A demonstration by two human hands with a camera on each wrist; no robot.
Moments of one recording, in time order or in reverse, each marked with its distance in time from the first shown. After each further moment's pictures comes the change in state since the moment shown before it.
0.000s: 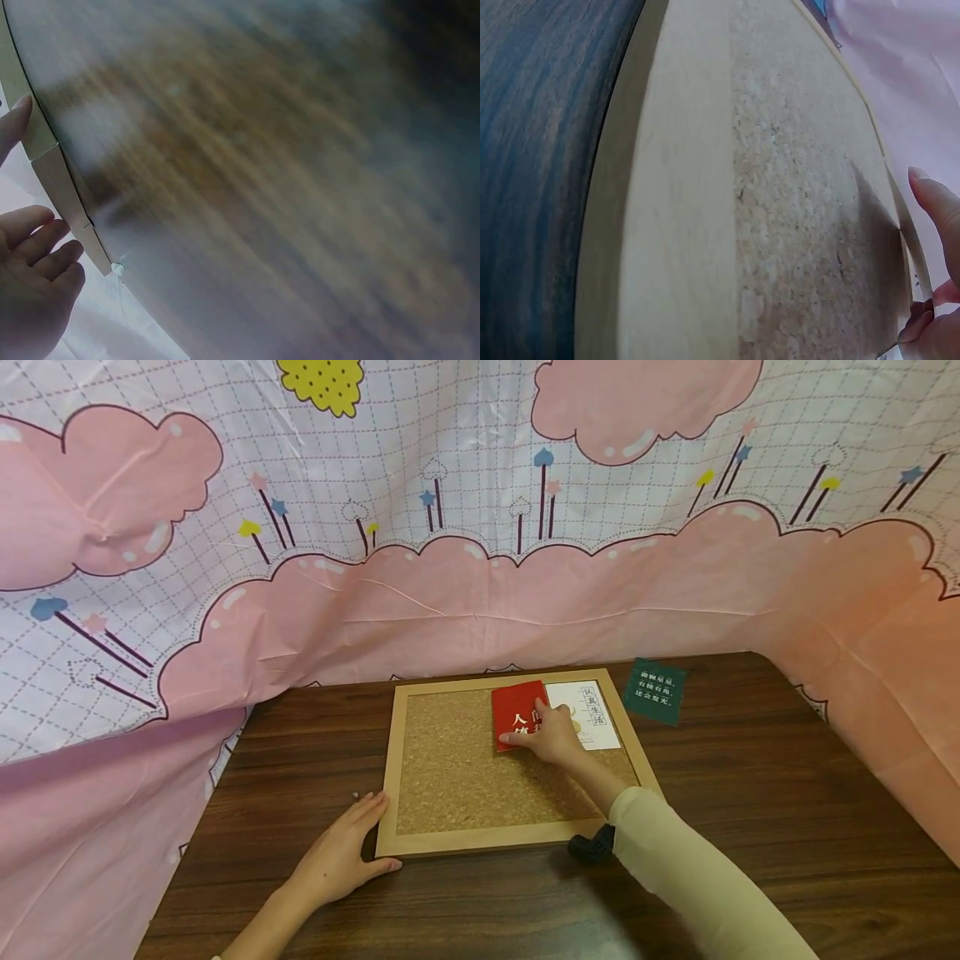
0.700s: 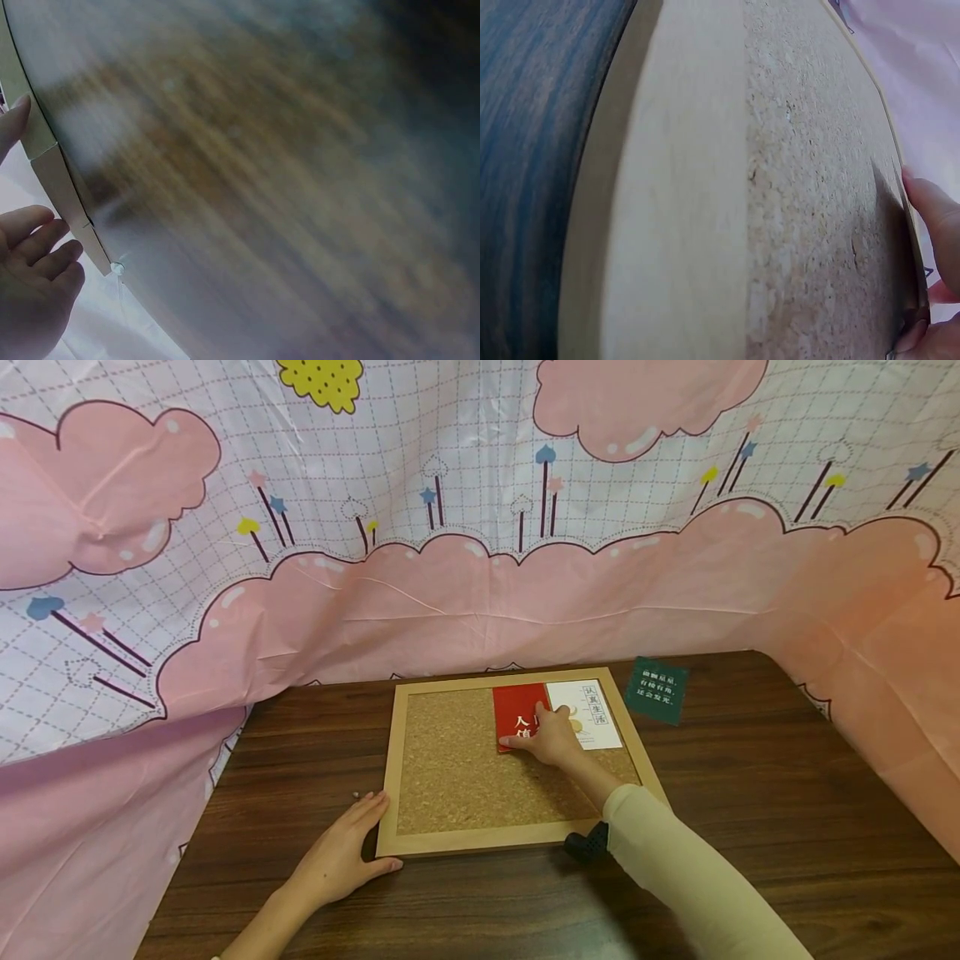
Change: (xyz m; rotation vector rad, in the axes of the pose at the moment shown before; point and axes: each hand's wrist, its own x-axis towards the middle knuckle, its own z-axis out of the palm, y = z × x) left_hand 0.000 -0.001 0.000 0.002 -0.002 0.006; right_hand 0.008 0.004 0.008 -0.152 -0.033 0.008
